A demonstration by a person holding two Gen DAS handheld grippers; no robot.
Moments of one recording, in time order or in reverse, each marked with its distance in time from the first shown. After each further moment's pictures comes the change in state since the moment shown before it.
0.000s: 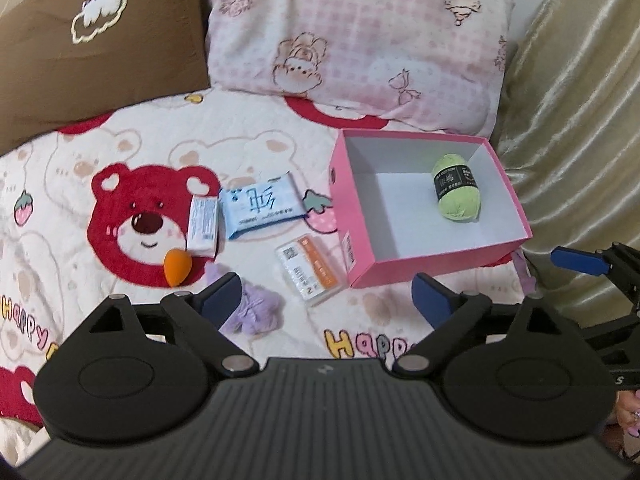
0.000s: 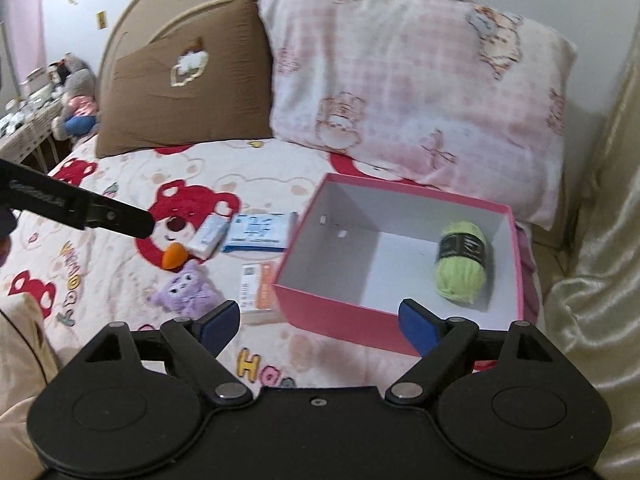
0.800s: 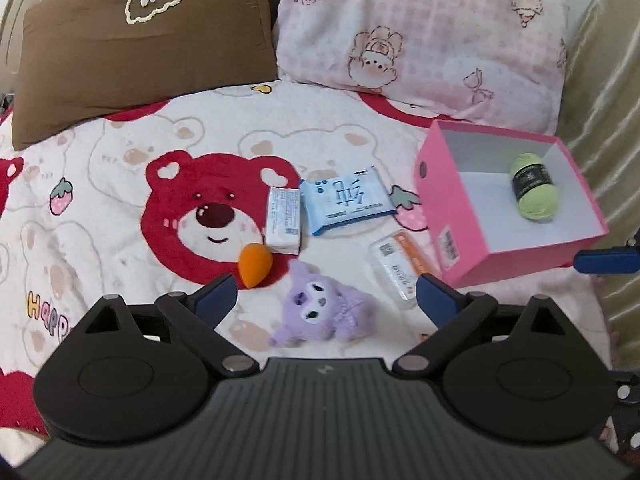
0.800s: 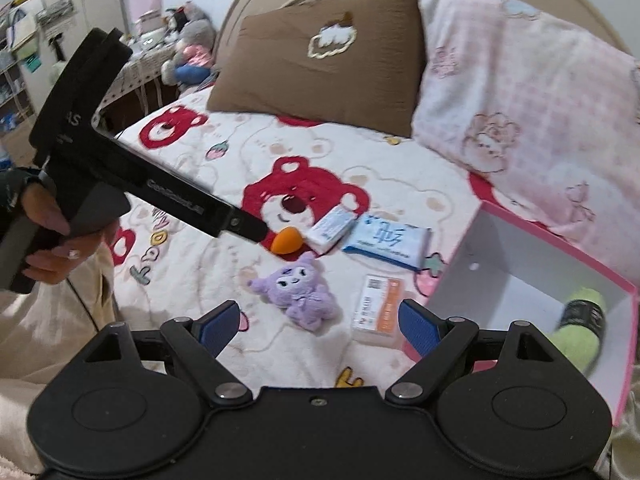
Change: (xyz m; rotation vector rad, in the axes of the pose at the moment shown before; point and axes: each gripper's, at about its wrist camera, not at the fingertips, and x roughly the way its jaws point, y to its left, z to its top) left arm 0.037 0.082 -0.032 -0.005 -0.053 0.102; right arm 0.048 0.090 0.014 -0.262 0.050 0.247
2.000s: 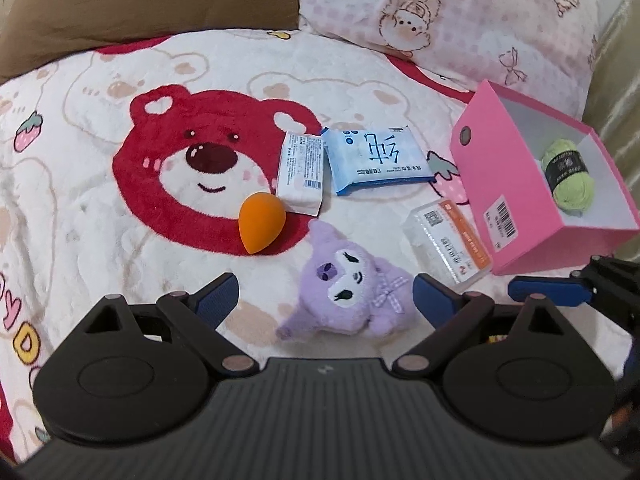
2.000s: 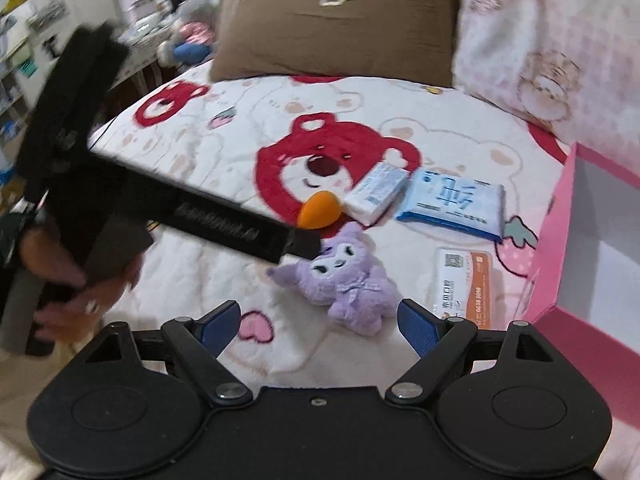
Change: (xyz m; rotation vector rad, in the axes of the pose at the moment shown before) left arm 0.090 0.043 -0.052 -0.086 0.004 -0.055; right arm 0.125 0.022 -0.026 0.144 0.020 0.028
